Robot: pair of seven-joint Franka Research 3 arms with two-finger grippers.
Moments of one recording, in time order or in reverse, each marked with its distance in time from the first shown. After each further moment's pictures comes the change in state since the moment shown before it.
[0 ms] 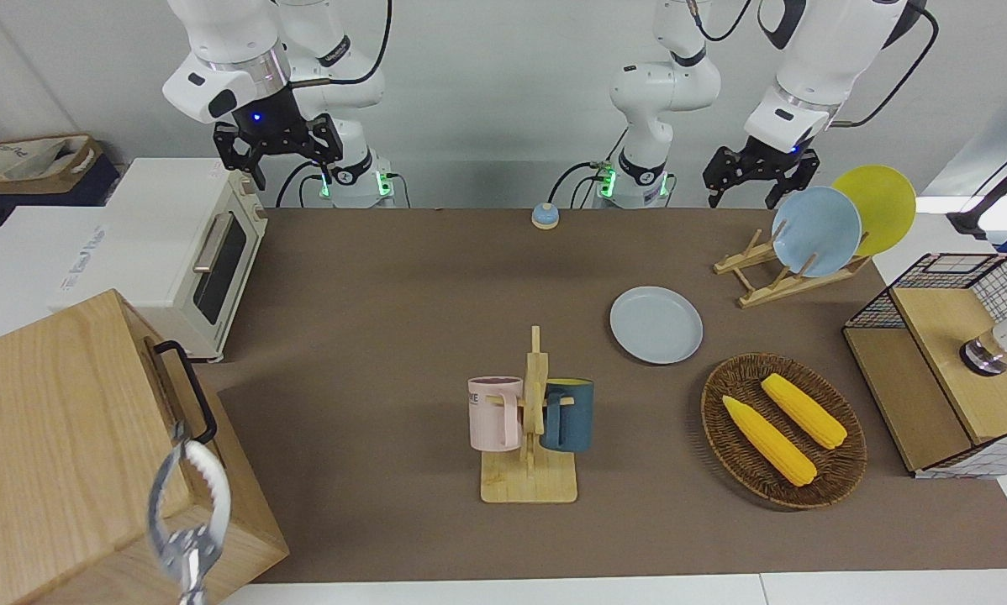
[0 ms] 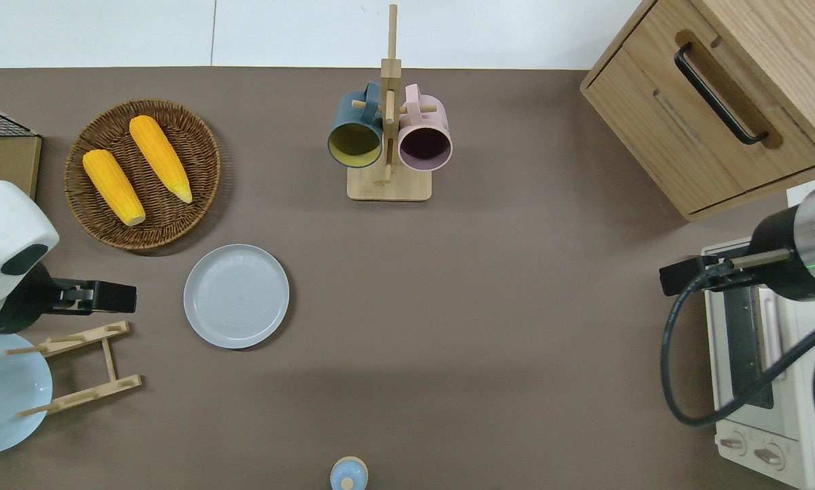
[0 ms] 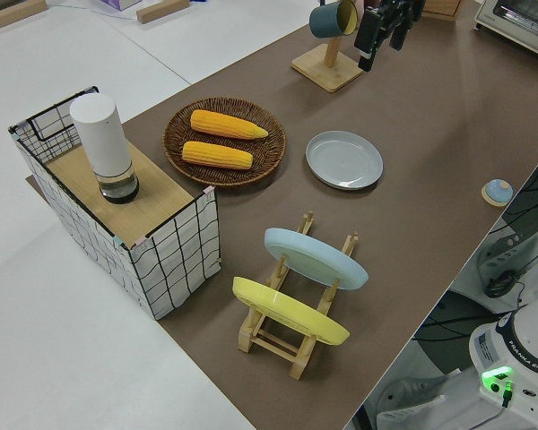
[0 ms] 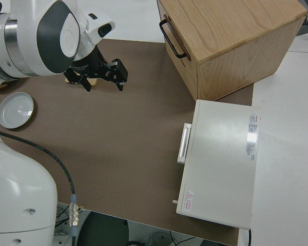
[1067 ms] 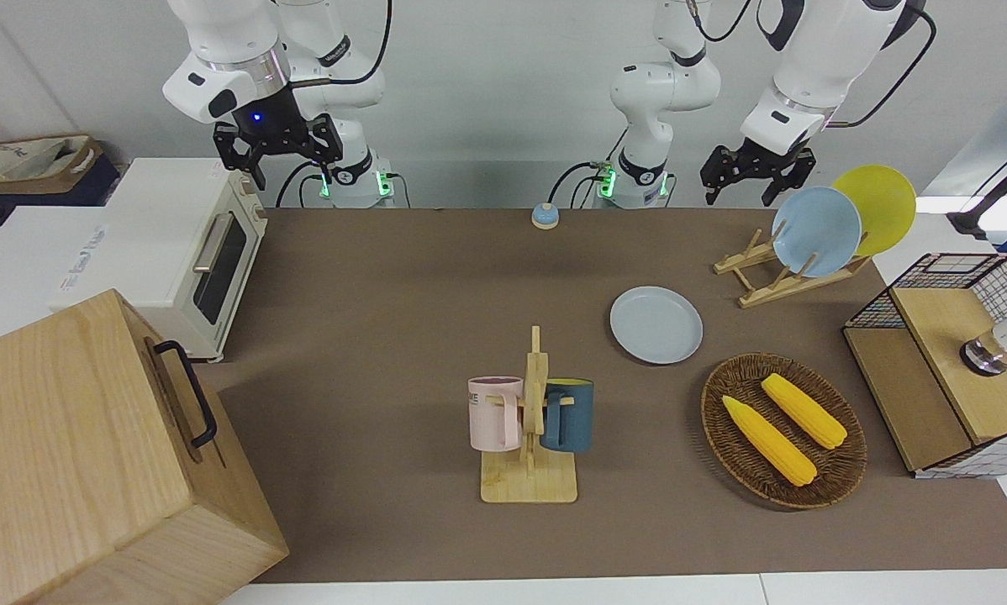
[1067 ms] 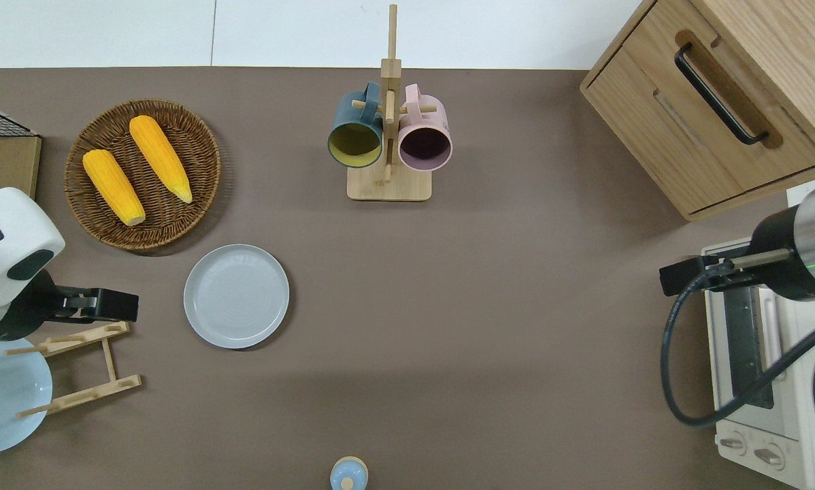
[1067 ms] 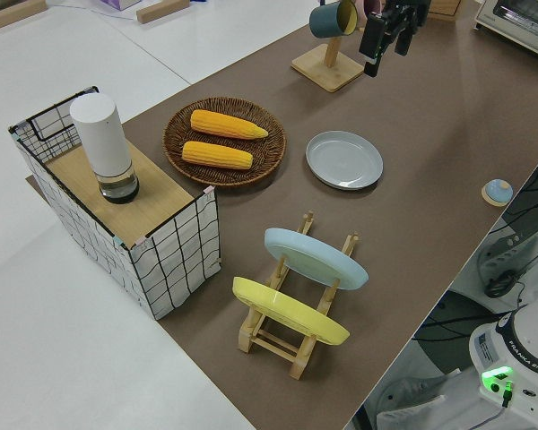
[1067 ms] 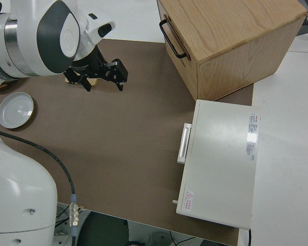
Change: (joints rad) left arm 0.006 0.001 -0.008 -0.001 0.001 -0.038 0.002; right arm 0.000 0.000 0.000 0.000 0.000 0.000 0.000
